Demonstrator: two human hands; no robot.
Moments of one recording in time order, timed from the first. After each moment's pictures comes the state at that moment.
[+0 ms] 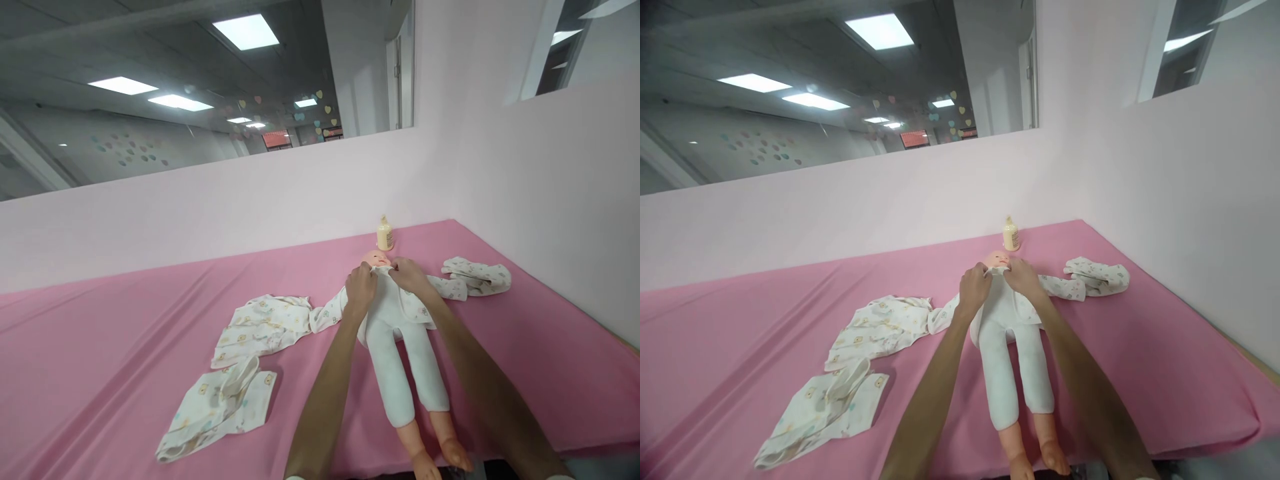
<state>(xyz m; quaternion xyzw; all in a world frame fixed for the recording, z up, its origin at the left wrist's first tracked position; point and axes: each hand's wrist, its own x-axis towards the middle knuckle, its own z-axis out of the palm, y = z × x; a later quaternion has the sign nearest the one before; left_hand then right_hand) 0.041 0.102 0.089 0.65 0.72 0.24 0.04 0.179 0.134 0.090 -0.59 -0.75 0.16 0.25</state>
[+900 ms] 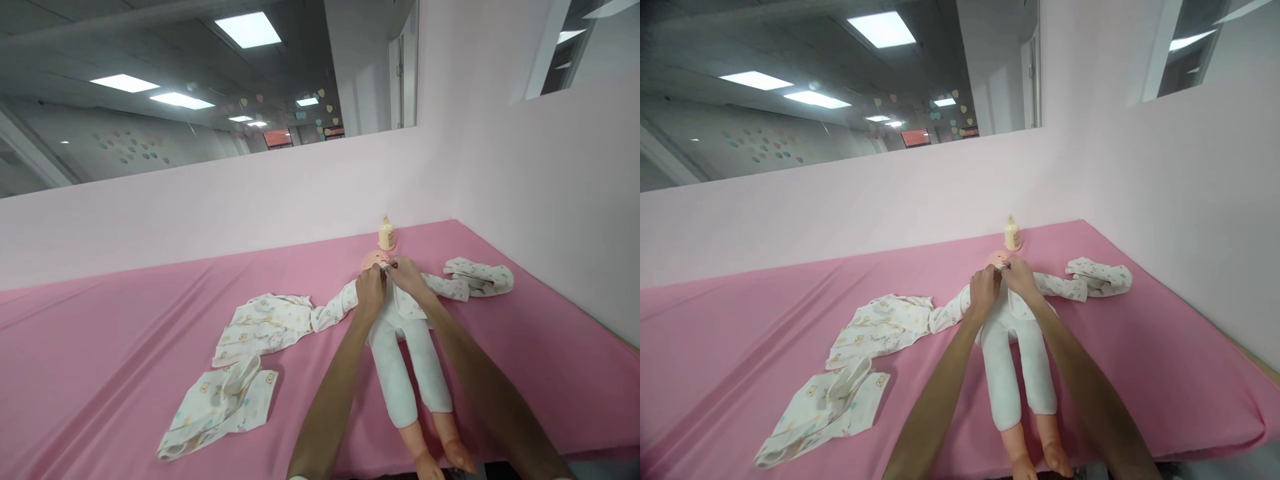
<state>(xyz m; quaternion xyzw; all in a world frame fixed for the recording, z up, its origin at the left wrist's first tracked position) 0.054 0.104 0.072 0.68 0.66 0.31 0.05 0.164 0.129 0.092 -0.55 -0.72 0.24 0.36</state>
